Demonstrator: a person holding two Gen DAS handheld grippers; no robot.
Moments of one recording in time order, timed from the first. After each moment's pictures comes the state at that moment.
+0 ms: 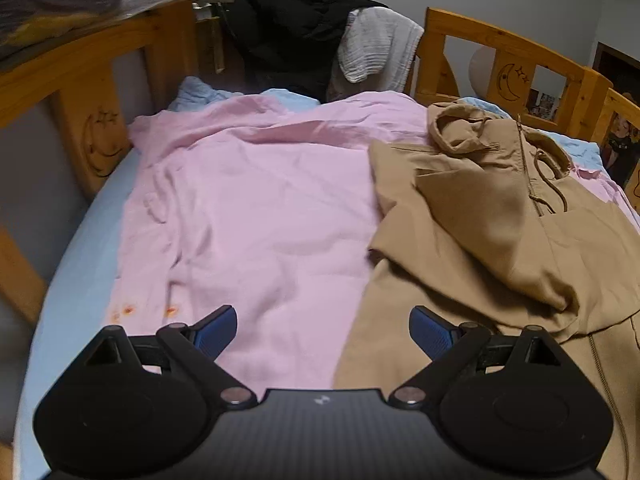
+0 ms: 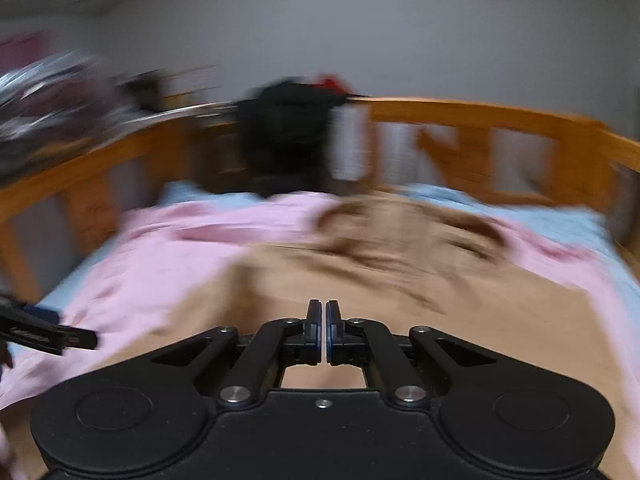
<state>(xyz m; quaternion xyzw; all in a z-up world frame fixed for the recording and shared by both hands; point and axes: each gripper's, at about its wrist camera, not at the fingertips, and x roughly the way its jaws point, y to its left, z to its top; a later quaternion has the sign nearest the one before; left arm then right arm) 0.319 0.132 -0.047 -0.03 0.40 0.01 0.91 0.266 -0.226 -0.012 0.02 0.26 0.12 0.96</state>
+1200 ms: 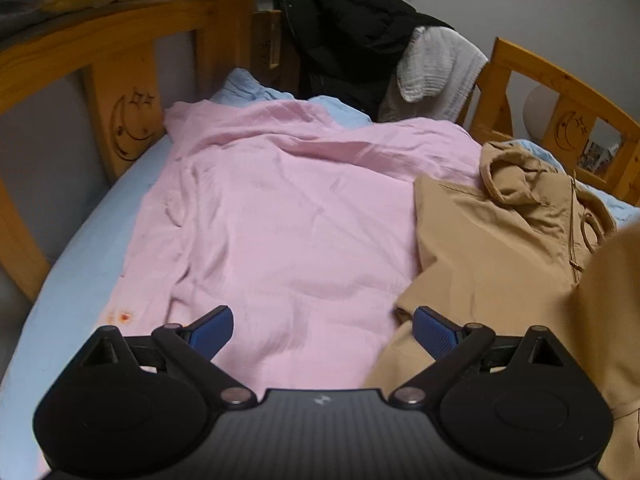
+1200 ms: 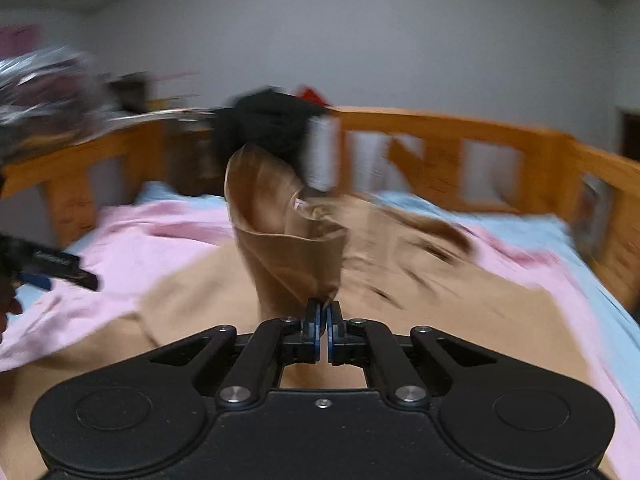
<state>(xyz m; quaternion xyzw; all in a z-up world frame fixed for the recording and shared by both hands) 0.359 0.138 -0.048 -0.09 0.39 0.08 0.91 0.246 -0.244 -0.021 0.00 0.25 0.09 0.96</state>
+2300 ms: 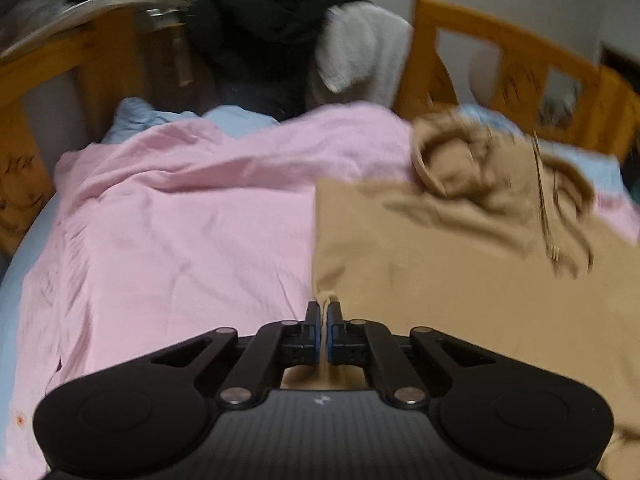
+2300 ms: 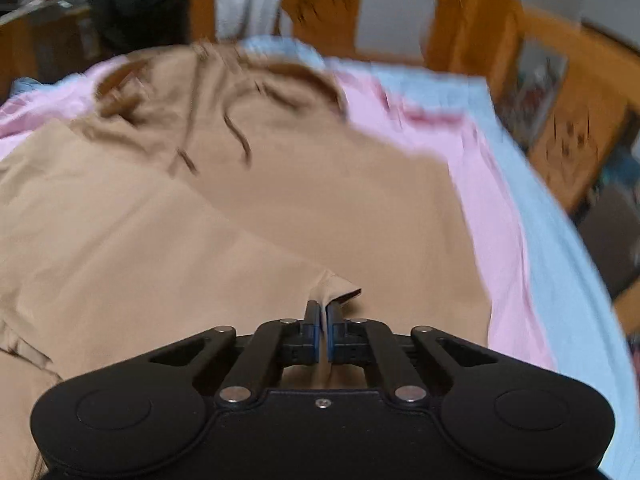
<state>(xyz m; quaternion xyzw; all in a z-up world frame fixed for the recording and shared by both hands) 0.442 0.080 -0.071 -0.04 0.38 0.01 0.92 0.359 -0.341 -0.085 -0.07 0.41 0.00 0.91</state>
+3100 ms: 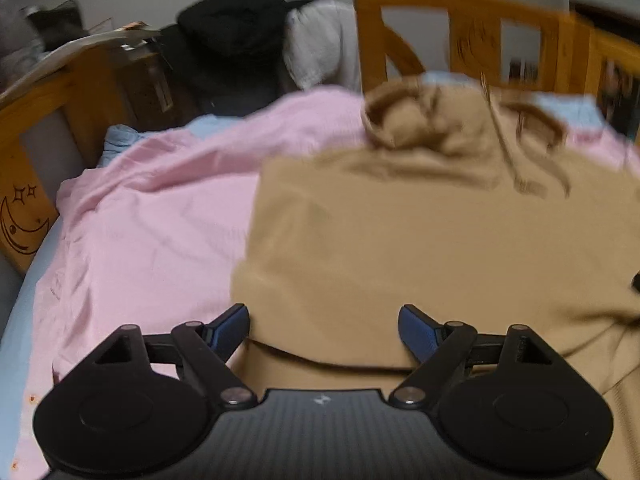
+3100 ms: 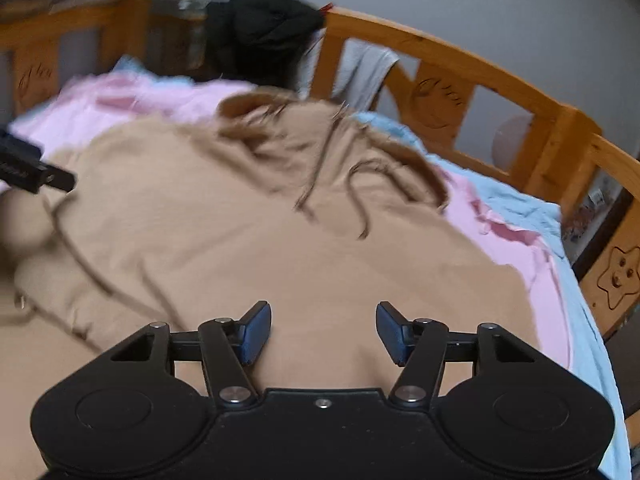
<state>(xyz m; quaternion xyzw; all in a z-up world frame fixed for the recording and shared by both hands) 0.403 0.024 -0.095 0.08 0.39 0.00 0.92 0.333 -0.271 -0.095 -0.17 0.33 0.11 0.92</state>
